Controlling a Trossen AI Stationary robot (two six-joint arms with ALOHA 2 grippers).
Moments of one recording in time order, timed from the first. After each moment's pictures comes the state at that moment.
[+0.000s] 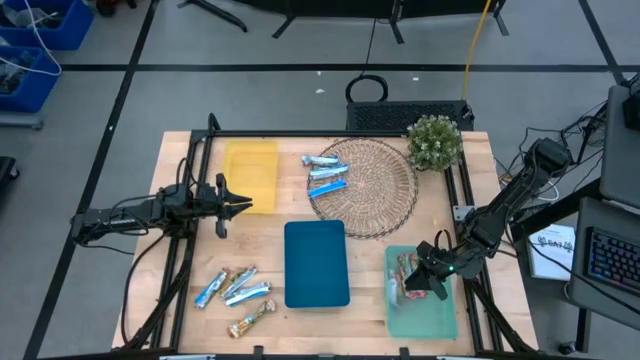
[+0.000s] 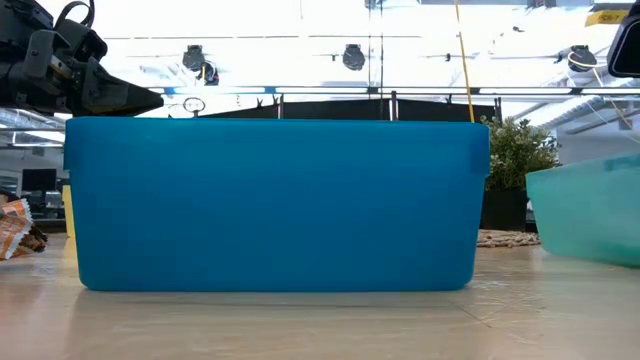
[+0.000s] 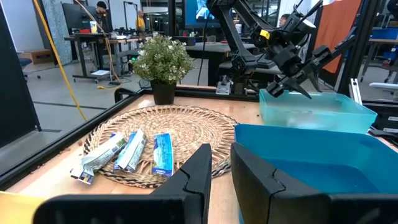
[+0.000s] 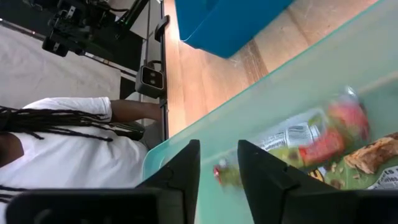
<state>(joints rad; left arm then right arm) 0.14 0.05 0.02 0.01 0.02 -0.03 0.87 0.92 0.23 0.19 0.34 1.22</state>
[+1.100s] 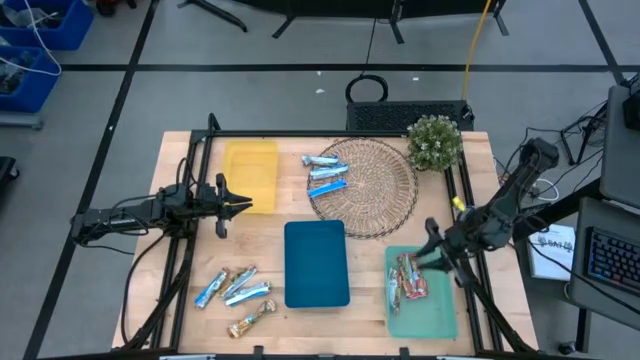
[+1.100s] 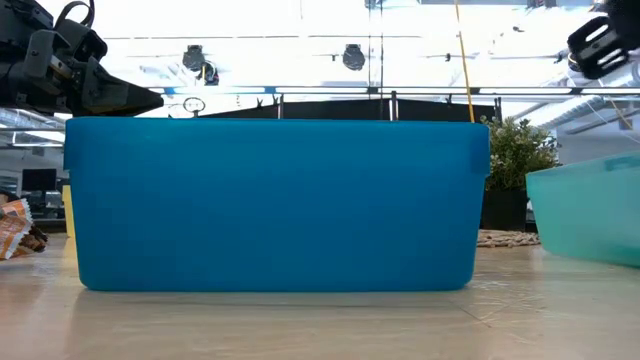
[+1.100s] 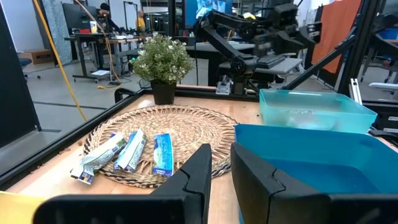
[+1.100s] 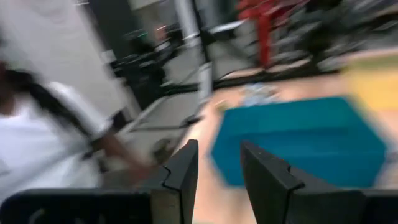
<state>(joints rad) 0.14 0.05 0.02 0.01 0.02 -0.03 0.87 0.45 0.22 0.15 0.55 0.32</state>
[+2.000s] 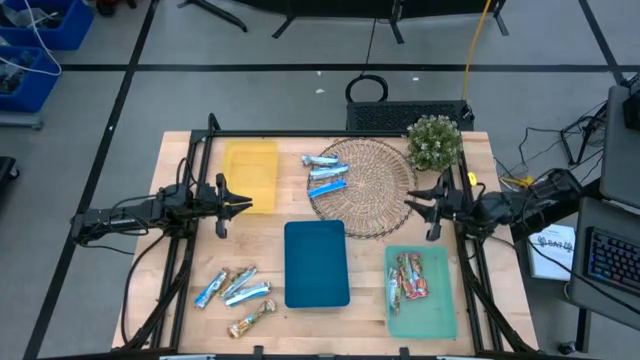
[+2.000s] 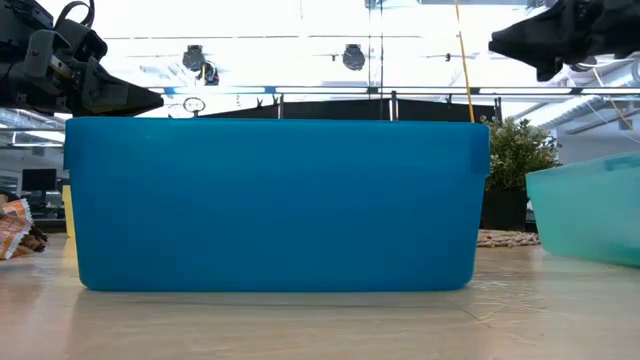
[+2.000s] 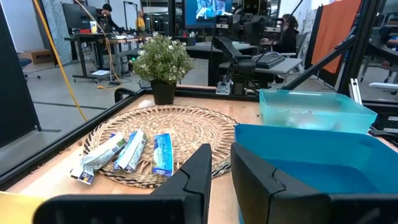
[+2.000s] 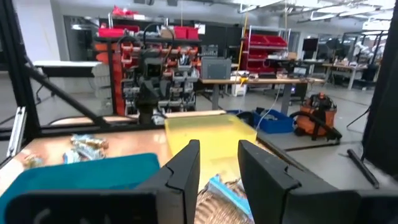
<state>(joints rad) 0.14 0.05 0.02 0.01 0.02 -0.03 0.36 0.27 0.22 0.12 0.64 -0.06</state>
